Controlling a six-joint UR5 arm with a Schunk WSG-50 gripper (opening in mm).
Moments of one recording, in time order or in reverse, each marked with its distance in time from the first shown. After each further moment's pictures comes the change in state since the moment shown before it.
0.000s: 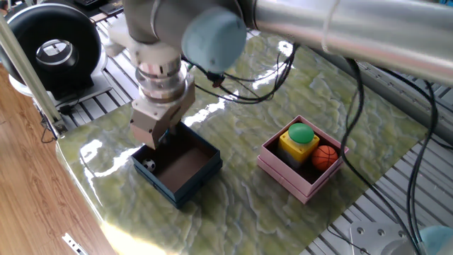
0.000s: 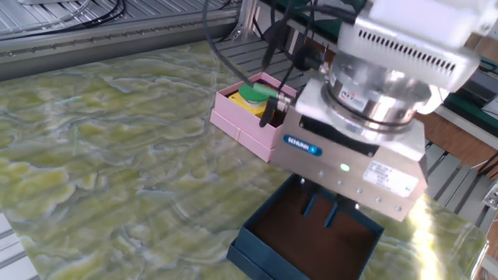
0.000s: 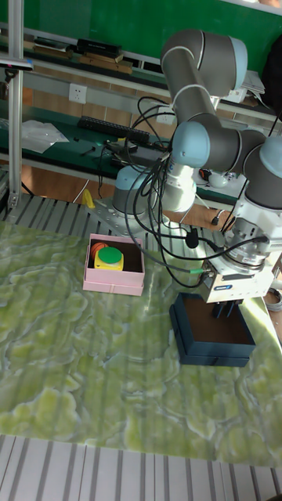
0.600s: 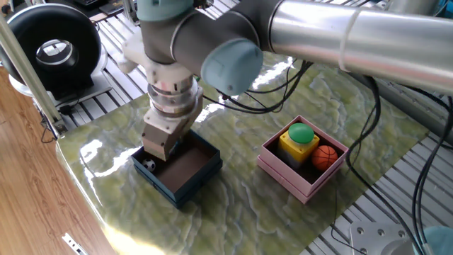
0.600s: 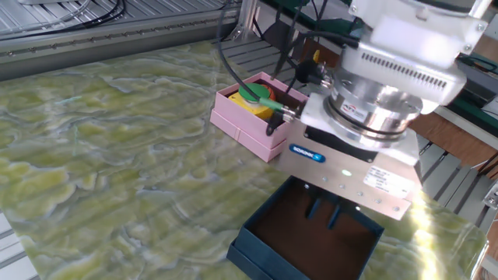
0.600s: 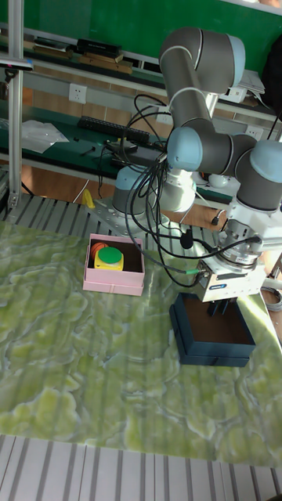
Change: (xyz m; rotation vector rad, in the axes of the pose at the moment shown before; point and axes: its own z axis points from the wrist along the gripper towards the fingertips) arm 0.020 0.012 0.016 -0.013 -0.008 -0.049
